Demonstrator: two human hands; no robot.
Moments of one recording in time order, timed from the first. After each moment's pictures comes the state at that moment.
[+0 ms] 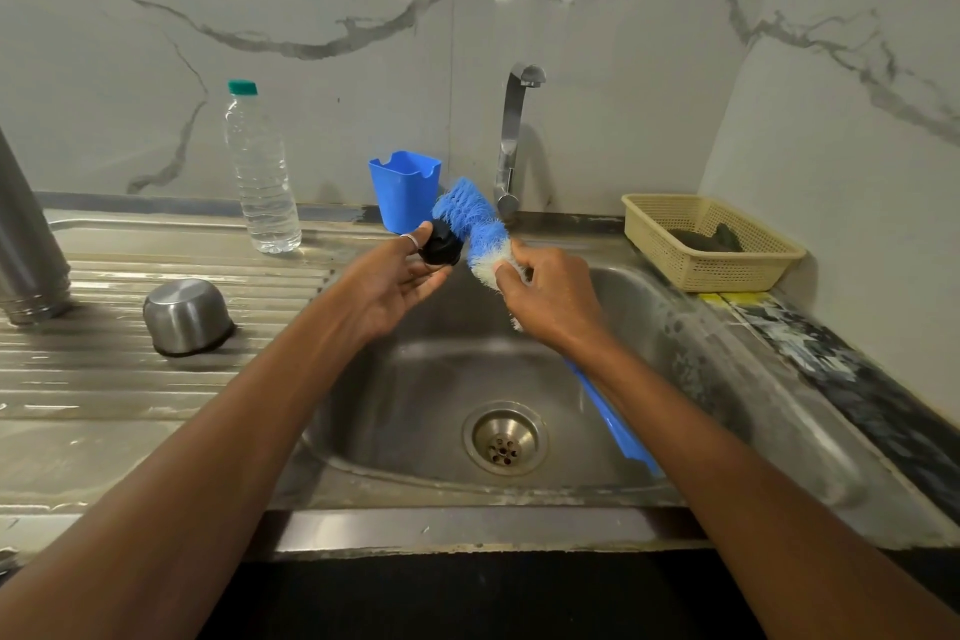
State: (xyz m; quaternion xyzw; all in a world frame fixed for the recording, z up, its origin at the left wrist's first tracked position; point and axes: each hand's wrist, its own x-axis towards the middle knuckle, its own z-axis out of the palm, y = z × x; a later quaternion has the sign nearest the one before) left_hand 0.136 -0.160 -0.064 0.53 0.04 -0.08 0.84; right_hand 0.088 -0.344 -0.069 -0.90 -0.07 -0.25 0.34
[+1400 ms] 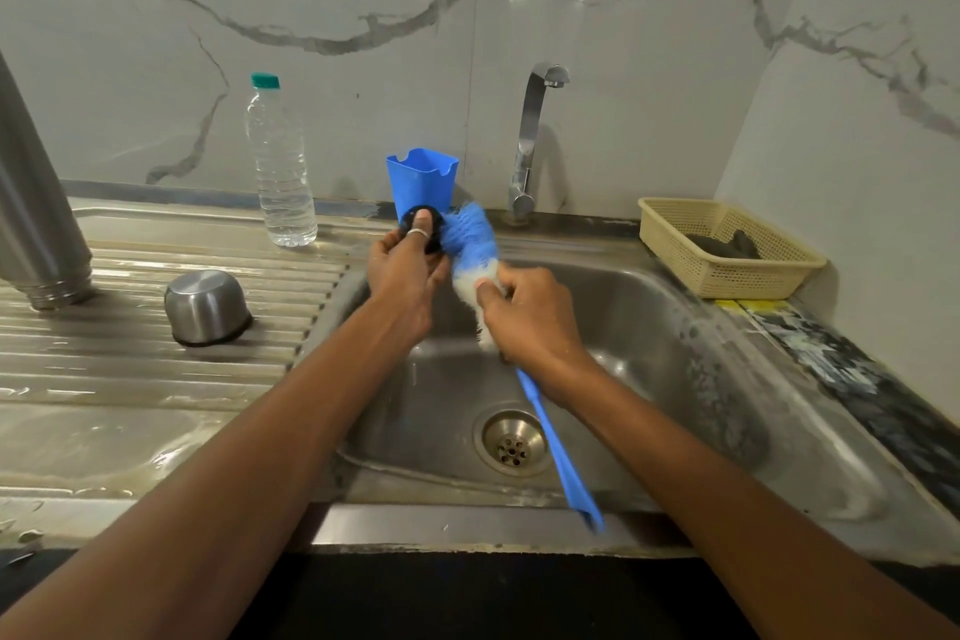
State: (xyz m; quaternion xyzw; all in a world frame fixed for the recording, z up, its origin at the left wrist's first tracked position) left_hand 0.144 -0.181 -0.075 0.41 0.11 0.09 0.90; right_hand 0.065 -0.299 -0.071 -0.89 -0.02 -0.19 0.41
